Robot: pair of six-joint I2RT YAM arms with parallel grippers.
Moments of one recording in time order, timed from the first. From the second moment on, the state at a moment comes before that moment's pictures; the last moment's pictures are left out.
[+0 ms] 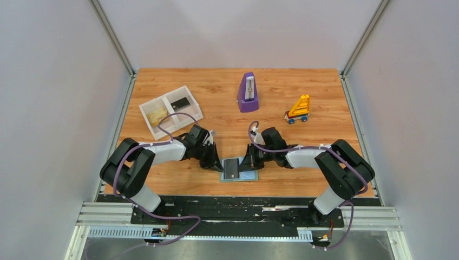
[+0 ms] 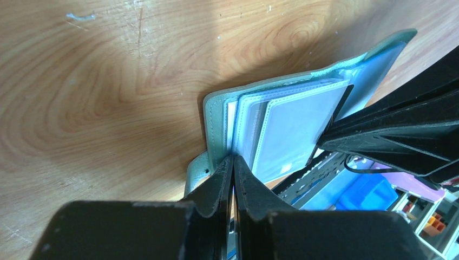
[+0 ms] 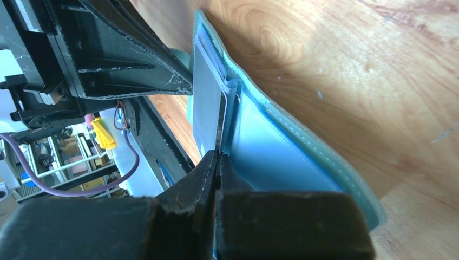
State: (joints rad) left arm -0.56 1.57 0.66 -0.17 0.50 -0.71; right arm 0.63 1.60 0.59 0.23 -0.64 0.74
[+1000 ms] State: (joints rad) left arm -0.56 1.56 0.64 -0.14 0.52 -0.72; right arm 0.61 1.61 0.56 0.26 -0.73 0.82
